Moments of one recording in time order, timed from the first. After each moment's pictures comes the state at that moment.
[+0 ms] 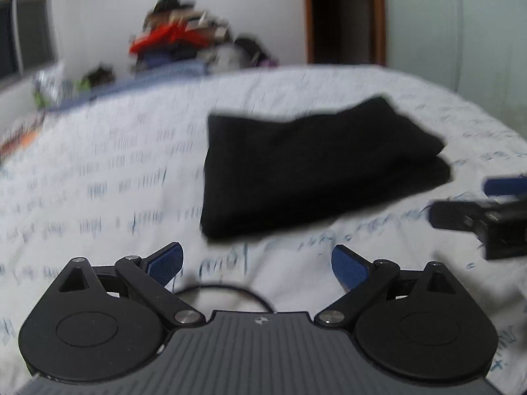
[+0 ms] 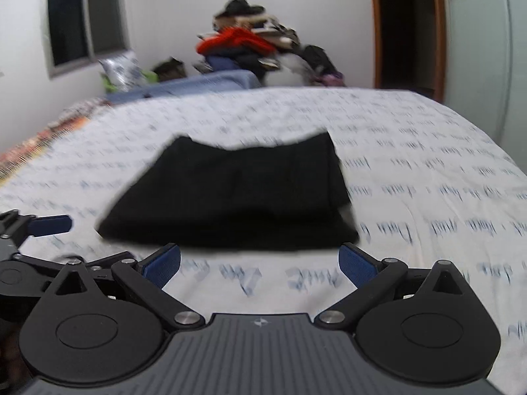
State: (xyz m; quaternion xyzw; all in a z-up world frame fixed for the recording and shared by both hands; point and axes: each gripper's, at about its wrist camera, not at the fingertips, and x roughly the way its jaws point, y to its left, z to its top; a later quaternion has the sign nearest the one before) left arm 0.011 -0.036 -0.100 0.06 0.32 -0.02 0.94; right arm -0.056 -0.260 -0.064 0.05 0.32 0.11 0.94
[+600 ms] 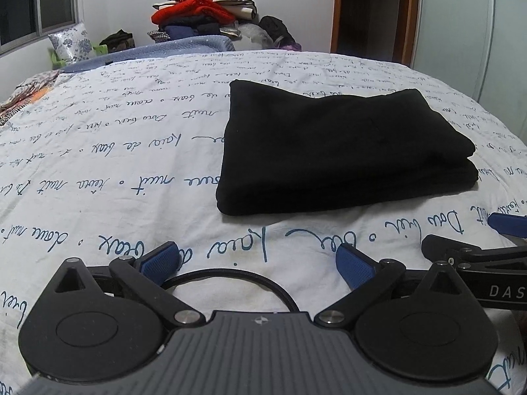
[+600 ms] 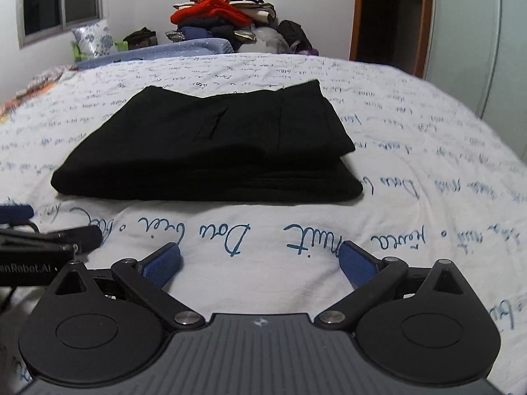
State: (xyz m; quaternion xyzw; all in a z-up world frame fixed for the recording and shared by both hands) left arm 0.015 -0.023 -0.111 0.01 0.34 0.00 0.94; right arm -0.049 -0.225 -0.096 0.02 0.34 0.07 0.94
